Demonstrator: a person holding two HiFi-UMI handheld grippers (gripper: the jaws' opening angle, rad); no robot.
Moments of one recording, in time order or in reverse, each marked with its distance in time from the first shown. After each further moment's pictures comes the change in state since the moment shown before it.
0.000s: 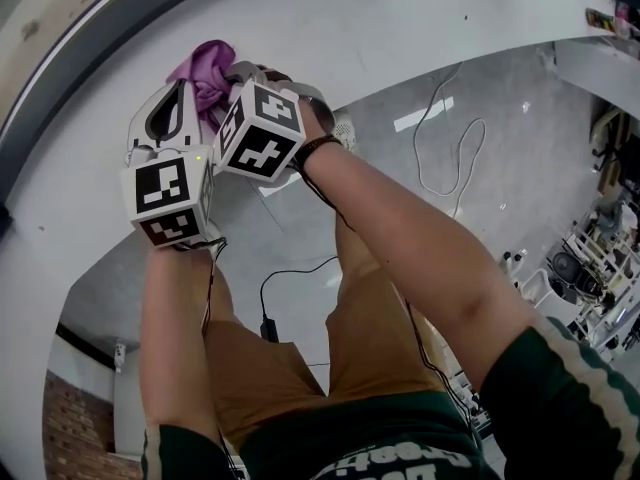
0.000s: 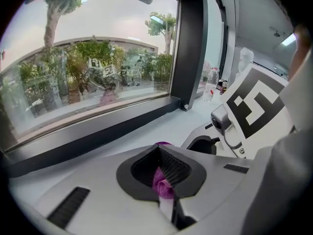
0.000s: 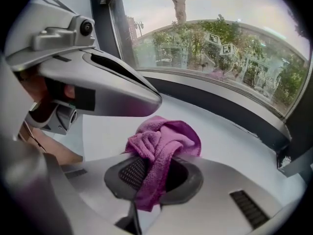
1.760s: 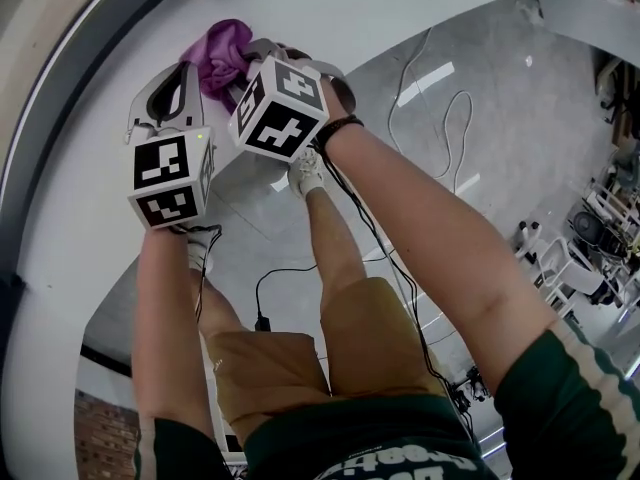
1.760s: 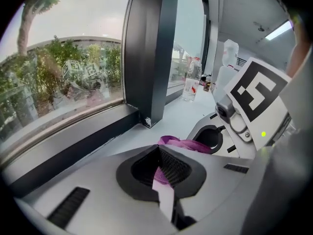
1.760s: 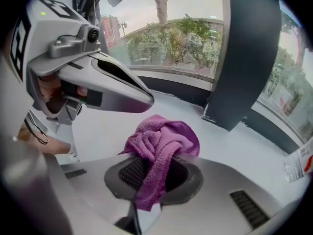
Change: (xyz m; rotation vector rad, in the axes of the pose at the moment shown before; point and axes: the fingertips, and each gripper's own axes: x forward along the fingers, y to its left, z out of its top) left arm 0.112 -0.149 0.084 0.142 0.006 -0.154; right arm -0.095 -0.146 -0.128 0.120 0.019 -0.124
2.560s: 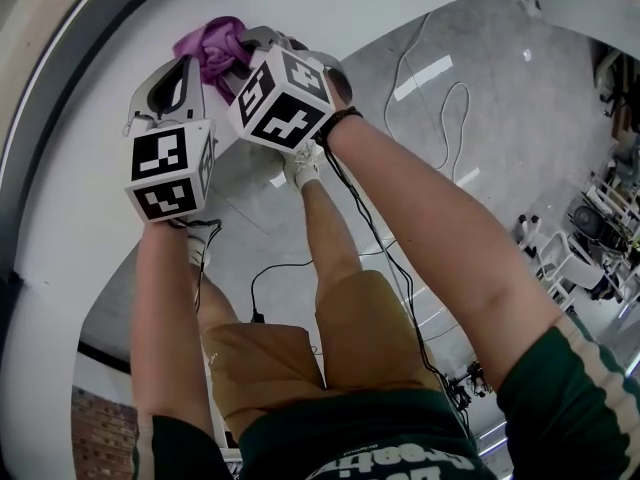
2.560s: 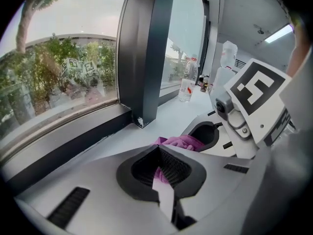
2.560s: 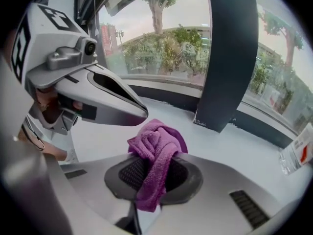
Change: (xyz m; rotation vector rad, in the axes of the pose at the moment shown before) left arm -0.011 -0.016 0.007 -0.002 0.005 -0.027; right arm -0.022 -0.004 0.012 0.042 -0.099 -0.041
